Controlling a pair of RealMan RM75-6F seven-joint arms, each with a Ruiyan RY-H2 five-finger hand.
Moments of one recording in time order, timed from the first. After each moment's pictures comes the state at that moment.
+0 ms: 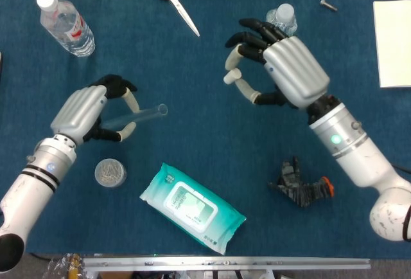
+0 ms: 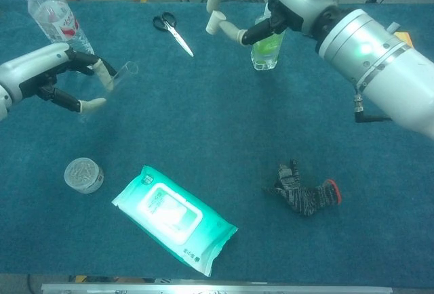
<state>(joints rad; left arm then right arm) -0.53 -1.16 -0.13 -1.97 1.07 0.92 -0.04 0.74 -1.47 0.30 -1.87 -1.22 1.07 -0.19</state>
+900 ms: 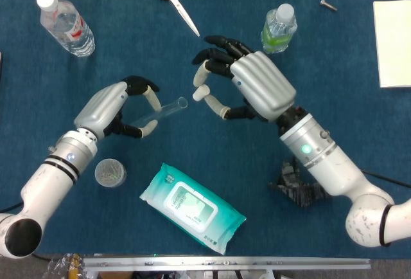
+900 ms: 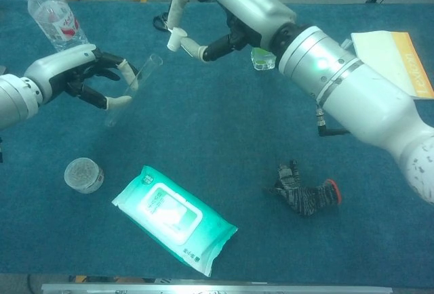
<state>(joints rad) -0.61 -1.21 -0.17 -1.97 0.92 0.85 -0.08 0.80 -1.58 0.30 -1.87 -1.16 1.07 -0.22</state>
